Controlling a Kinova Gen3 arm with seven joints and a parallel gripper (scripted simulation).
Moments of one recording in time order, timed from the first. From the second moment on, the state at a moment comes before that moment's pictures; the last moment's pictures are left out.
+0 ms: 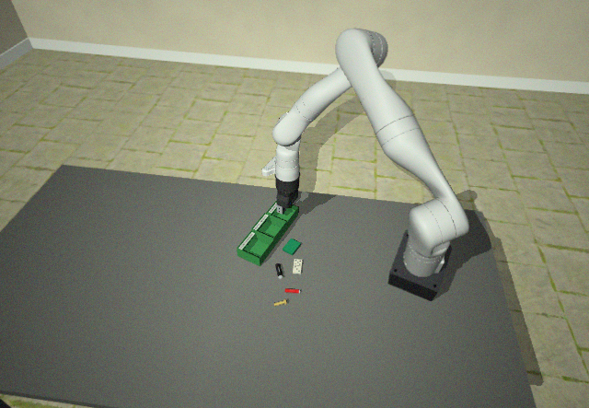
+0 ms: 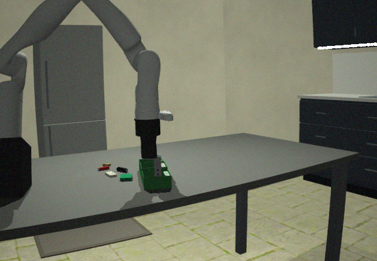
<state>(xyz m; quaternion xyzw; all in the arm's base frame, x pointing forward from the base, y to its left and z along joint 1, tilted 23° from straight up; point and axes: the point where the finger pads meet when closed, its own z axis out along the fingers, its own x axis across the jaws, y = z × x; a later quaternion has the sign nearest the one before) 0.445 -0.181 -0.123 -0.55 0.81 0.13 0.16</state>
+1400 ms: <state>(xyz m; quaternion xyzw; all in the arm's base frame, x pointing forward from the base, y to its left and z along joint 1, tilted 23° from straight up) 0.456 -0.150 -0.059 -0.54 0.82 0.13 0.16</state>
